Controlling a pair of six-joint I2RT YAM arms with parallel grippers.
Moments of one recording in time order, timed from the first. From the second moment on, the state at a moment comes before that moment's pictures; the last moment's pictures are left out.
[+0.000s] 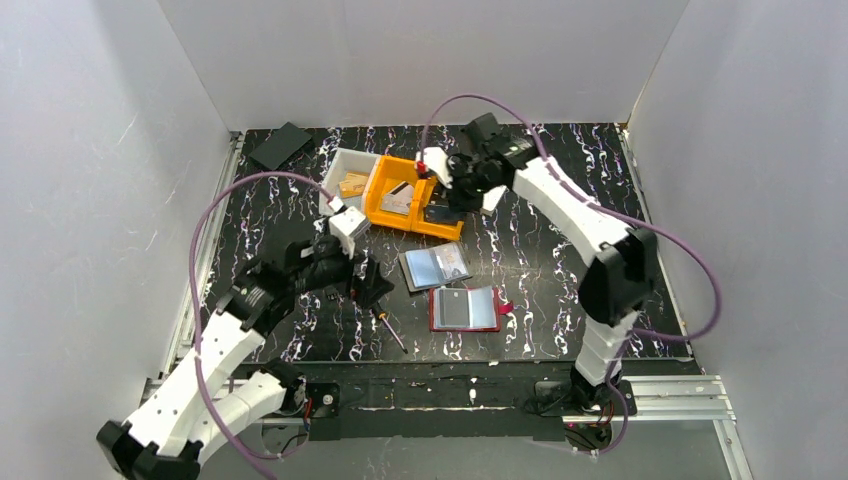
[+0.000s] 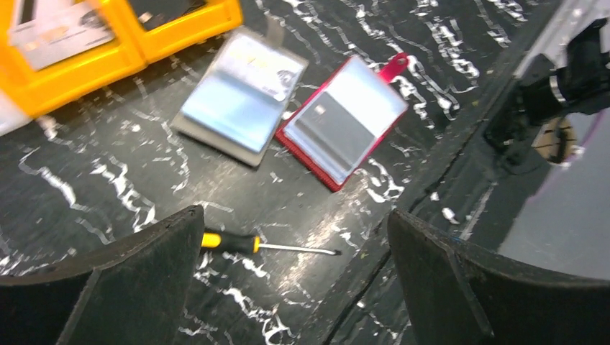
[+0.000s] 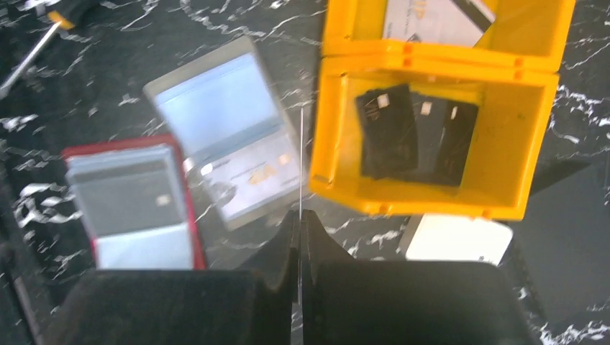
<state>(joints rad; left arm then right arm) -0.54 0.86 0.89 -0.56 0.43 -0.03 0.57 1.77 1.74 -0.98 -0.50 -0.79</state>
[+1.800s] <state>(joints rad) -0.54 0.61 0.68 -0.56 0.19 0.03 0.53 2.41 2.25 -0.94 -0.28 -0.63</state>
